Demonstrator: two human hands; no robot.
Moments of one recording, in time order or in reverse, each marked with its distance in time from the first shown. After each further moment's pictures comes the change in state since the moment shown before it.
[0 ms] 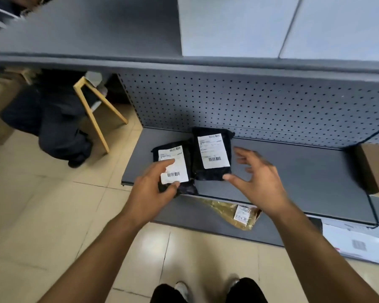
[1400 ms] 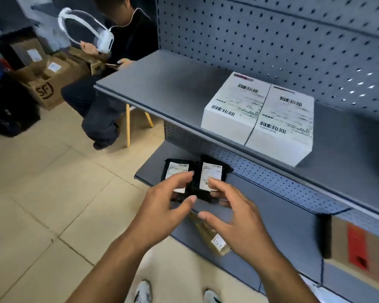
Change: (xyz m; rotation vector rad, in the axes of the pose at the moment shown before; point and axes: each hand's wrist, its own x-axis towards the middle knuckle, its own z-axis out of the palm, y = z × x) left_hand -0.095 0.191 -0.043 -0.288 0.251 -0.109; right_hand -0.058 -0.126 -0.120 0.099 -0.328 -0.271
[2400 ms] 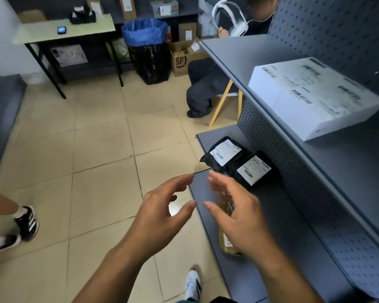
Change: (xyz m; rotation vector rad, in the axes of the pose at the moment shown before) left_hand -0.190 0.099 0.163 0.153 0.616 -0.324; right_hand -0.082 0.058 -0.078 0.174 -0.546 -0.373
